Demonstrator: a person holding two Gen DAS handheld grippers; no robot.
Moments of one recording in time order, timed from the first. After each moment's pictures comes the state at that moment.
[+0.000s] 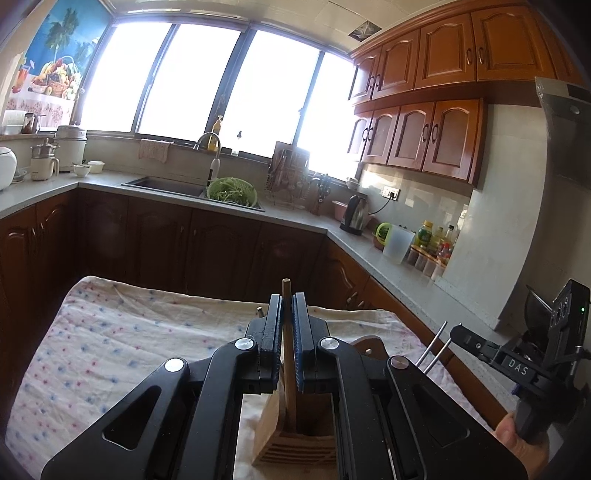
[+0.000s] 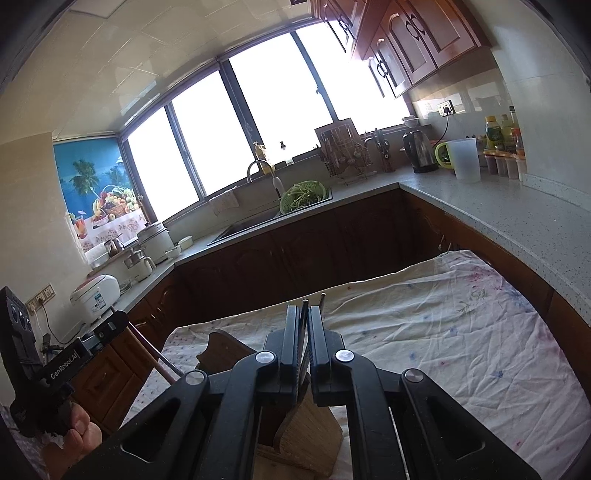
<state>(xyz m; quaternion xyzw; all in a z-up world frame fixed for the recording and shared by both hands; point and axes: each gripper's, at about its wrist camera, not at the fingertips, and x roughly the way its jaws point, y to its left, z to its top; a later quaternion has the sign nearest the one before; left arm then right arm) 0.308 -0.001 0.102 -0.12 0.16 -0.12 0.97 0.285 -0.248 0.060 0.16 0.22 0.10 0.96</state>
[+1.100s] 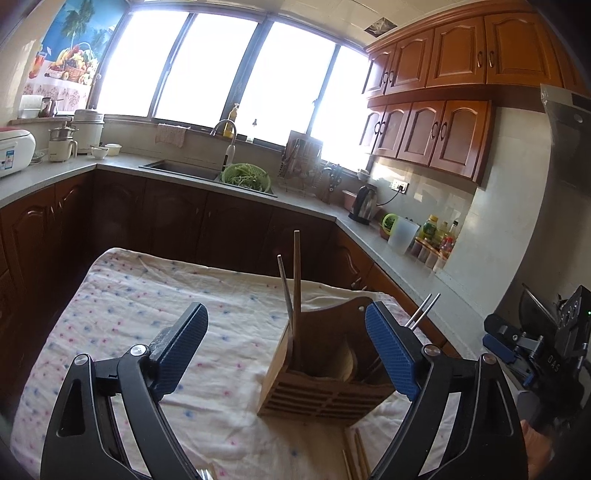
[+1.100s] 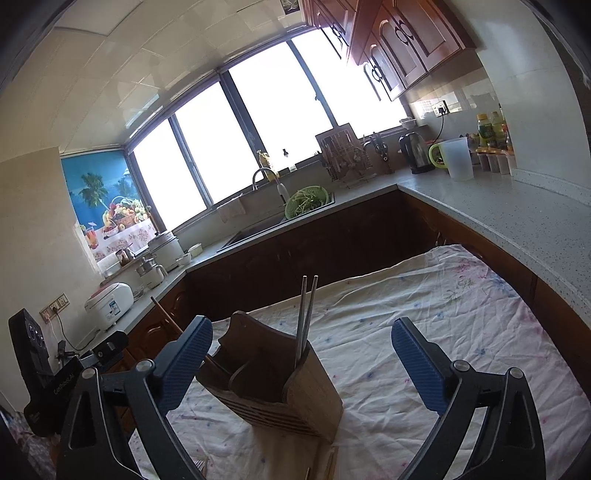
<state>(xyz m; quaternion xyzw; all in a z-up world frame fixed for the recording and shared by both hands) 0.249 0.015 0.100 -0.14 0.20 -0.10 0.97 0.230 -0.265 0.072 0.18 0.21 0.11 0.95</state>
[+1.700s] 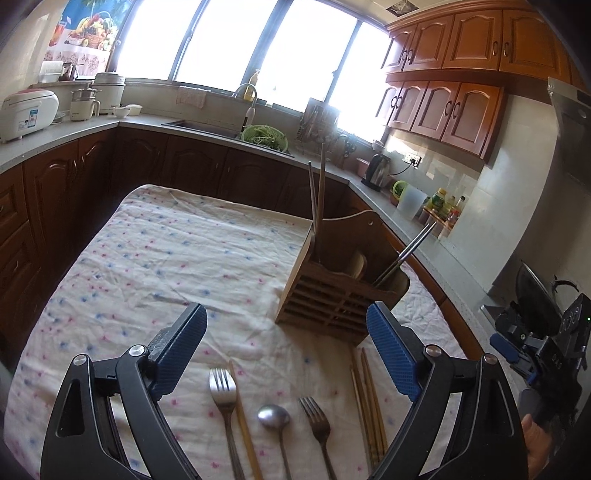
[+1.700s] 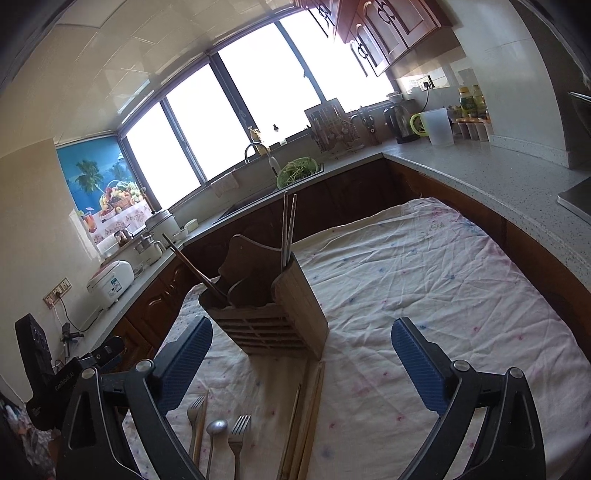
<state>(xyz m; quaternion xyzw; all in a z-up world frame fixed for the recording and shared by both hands) 0.166 0.033 0.053 -0.16 0.27 -0.08 0.95 0.151 -0.276 0.038 0.19 0.27 0.10 0.94</state>
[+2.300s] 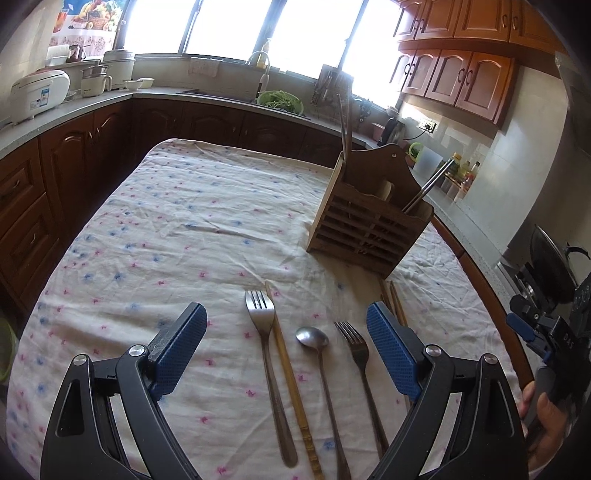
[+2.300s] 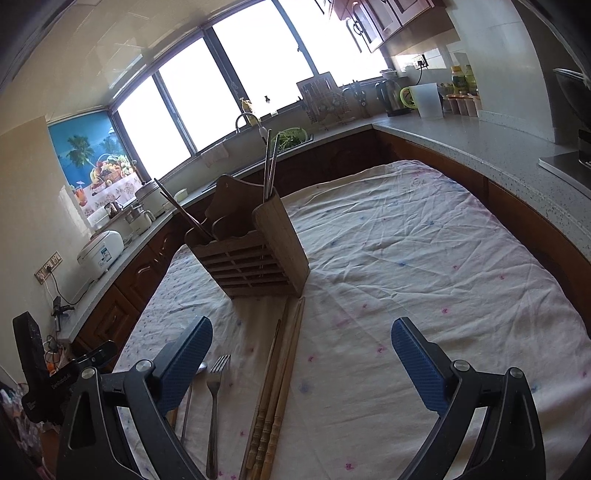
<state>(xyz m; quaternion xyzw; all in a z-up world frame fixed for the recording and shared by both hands) 0.127 0.039 0.008 -0.13 0.33 -0.06 0.93 0.112 -0.272 0.002 0.17 0.32 0.09 0.93</state>
